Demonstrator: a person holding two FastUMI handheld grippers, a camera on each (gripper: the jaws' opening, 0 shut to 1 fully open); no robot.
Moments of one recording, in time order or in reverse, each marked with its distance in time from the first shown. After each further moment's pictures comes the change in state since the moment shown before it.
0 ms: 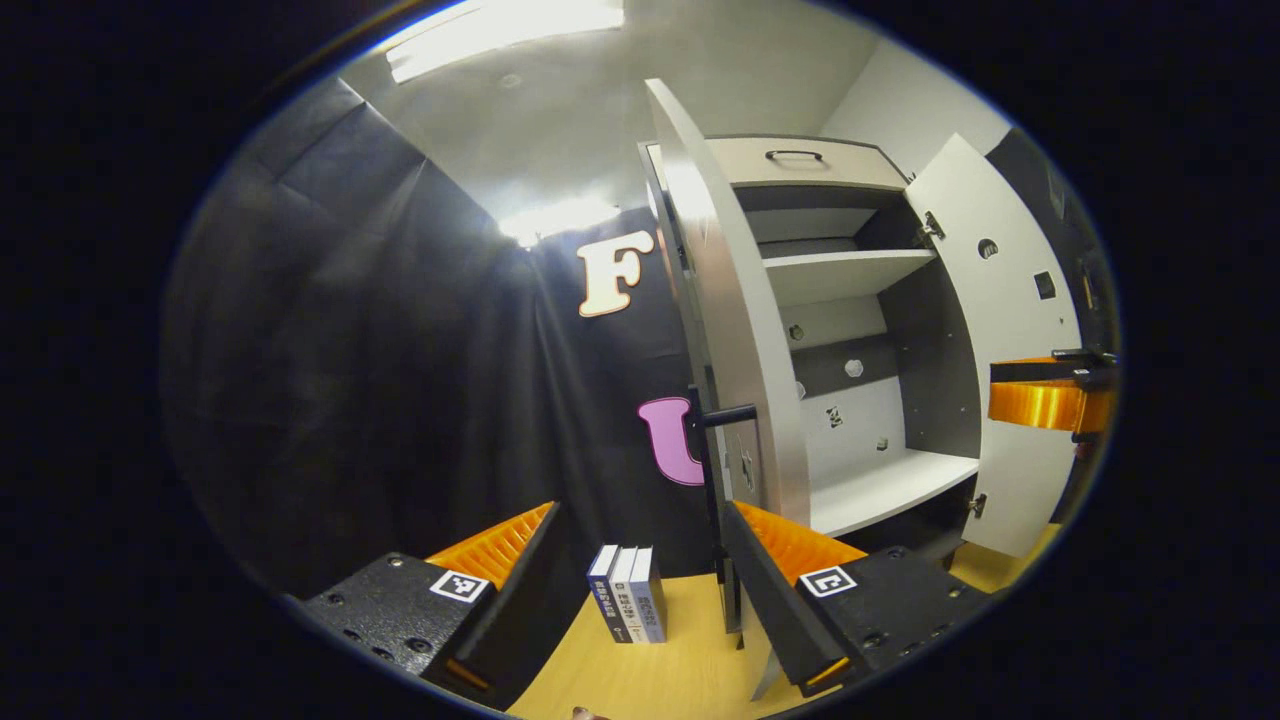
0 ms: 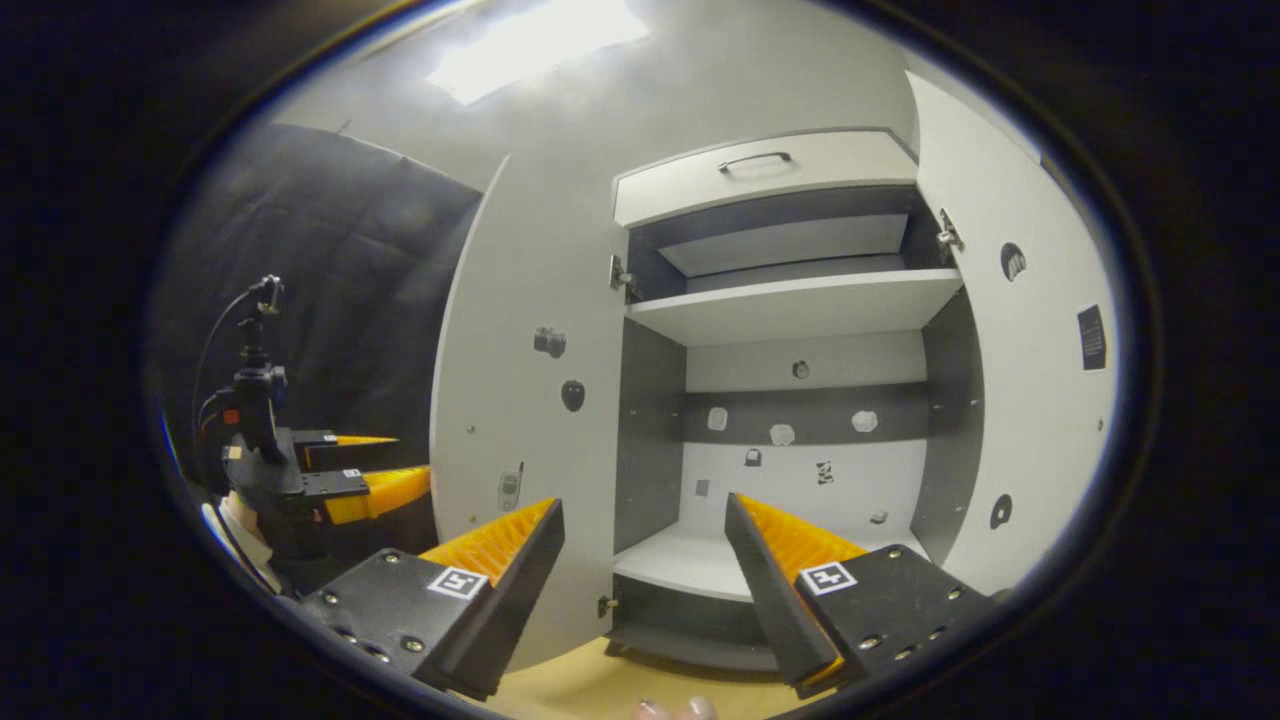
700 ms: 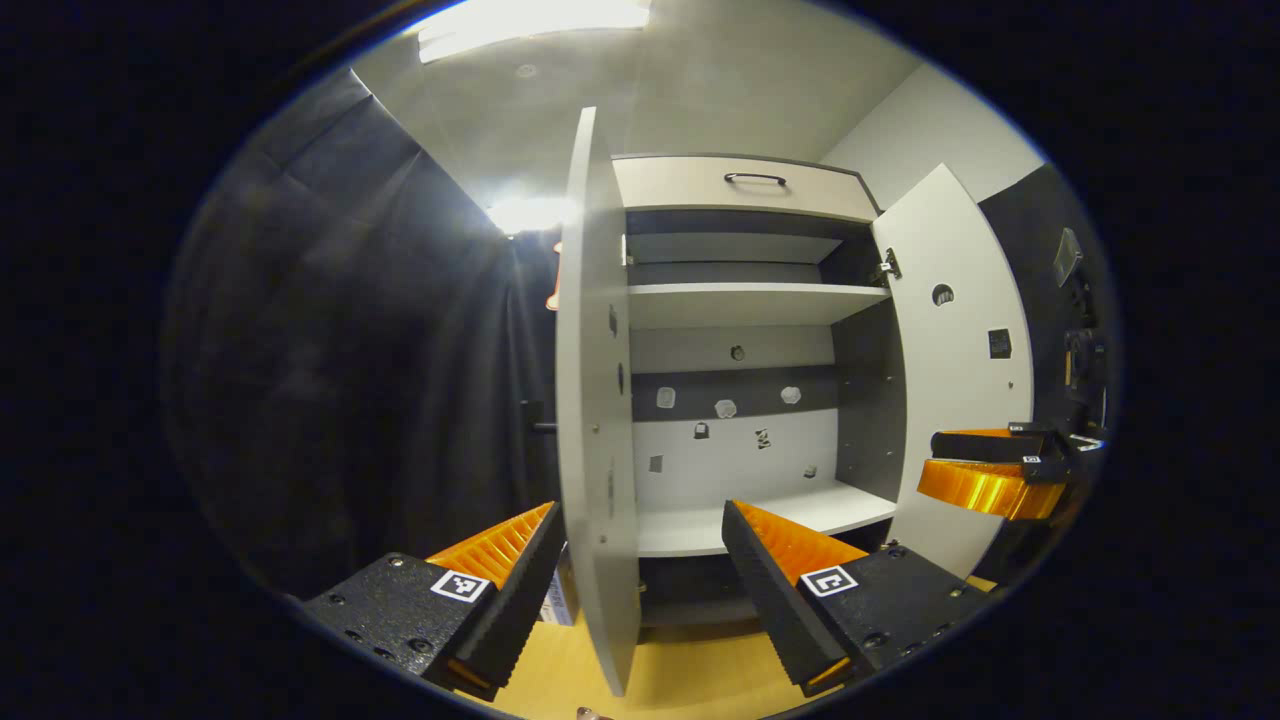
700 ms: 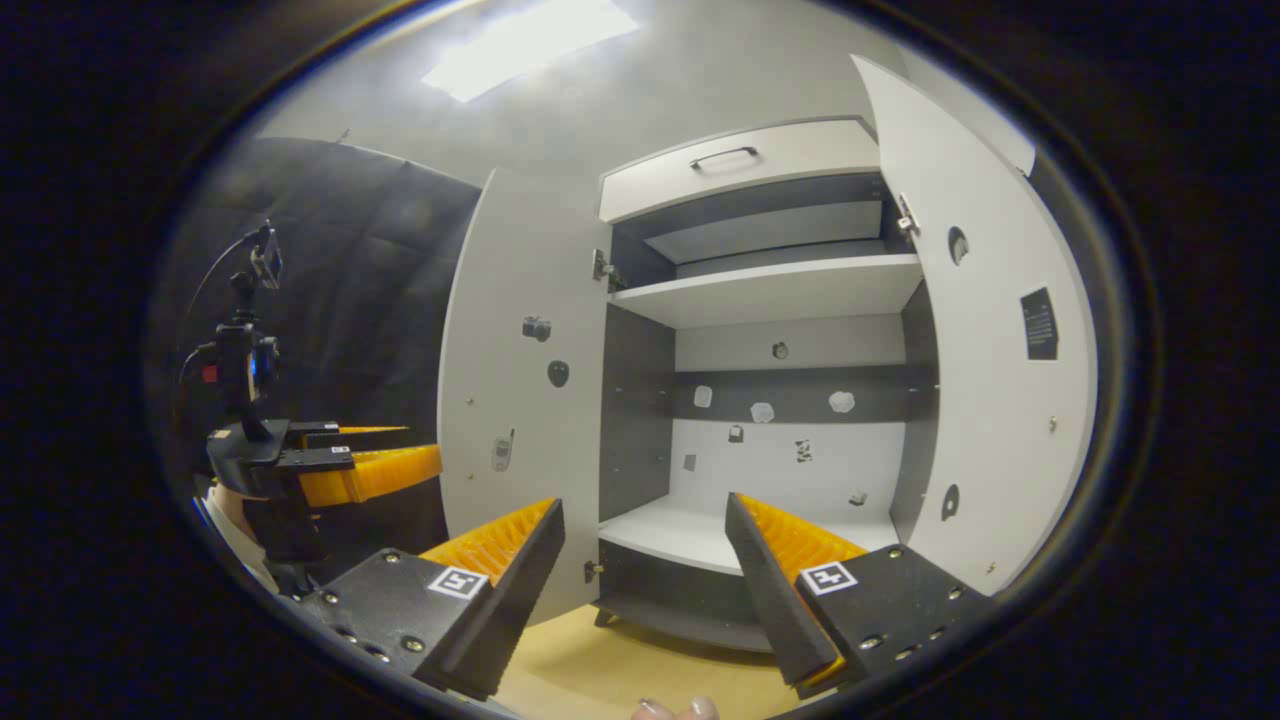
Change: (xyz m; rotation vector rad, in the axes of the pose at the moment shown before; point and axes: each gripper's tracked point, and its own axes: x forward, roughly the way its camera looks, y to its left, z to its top) left arm -0.015 -0.079 0.013 -0.197 0.018 -0.106; right arm -0.071 -0.064 -0.004 0.009 0.063 0.007
